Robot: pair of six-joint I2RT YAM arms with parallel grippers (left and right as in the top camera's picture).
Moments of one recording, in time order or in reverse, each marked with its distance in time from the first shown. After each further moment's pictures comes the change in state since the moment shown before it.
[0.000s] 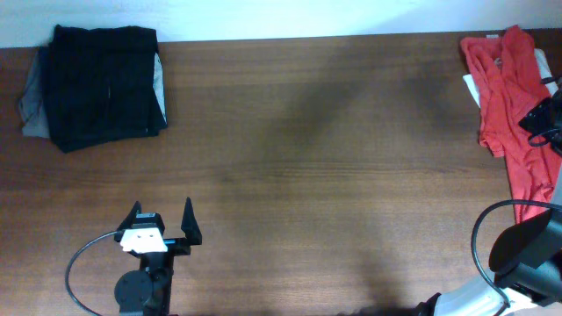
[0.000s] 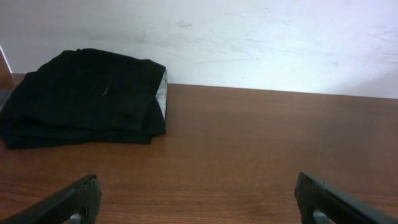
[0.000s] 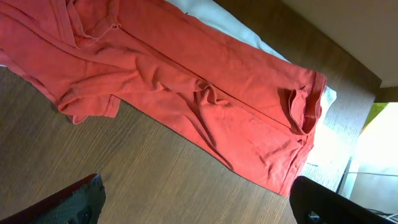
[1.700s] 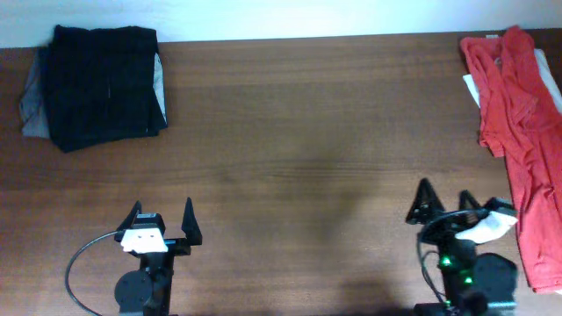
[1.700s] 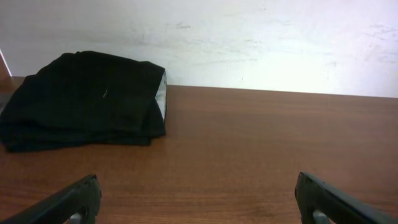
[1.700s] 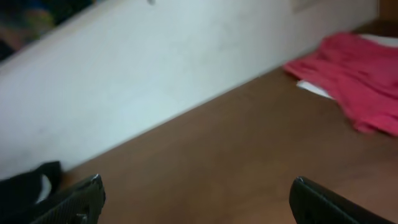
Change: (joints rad) left arm 0.000 -0.004 0.000 0.001 0.003 0.010; right arm 0.498 -1.711 -1.501 0.976 -0.397 0.001
